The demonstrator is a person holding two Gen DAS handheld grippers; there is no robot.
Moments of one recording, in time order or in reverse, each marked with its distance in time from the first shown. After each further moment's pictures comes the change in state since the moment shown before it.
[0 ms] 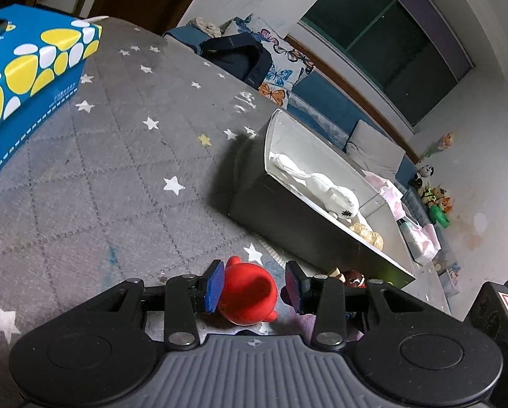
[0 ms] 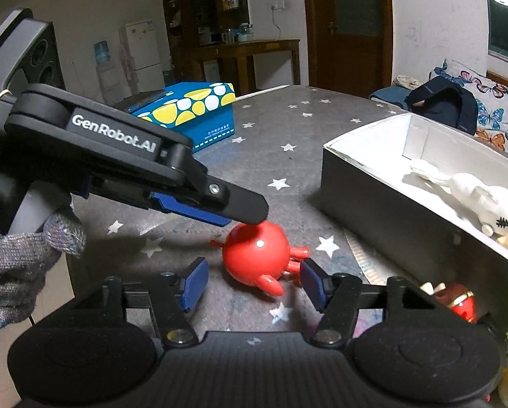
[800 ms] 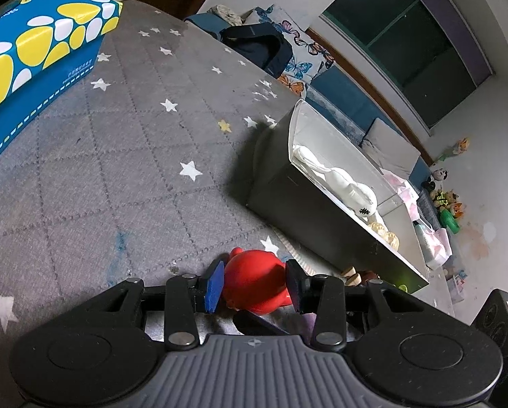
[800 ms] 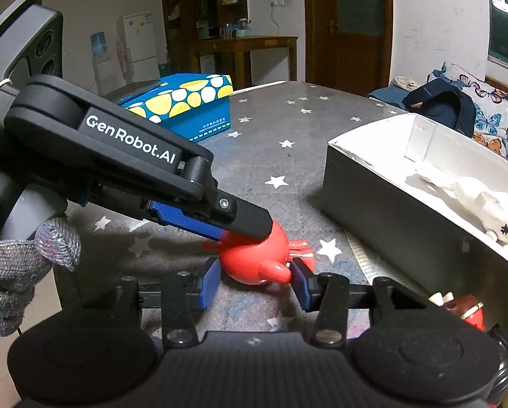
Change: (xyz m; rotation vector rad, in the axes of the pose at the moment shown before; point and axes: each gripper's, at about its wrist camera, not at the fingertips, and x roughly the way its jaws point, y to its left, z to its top) left arm 0.010 0.009 -0.001 -0.064 0.031 0.038; right arm 0.015 0.003 0.001 -0.020 0.013 -0.031
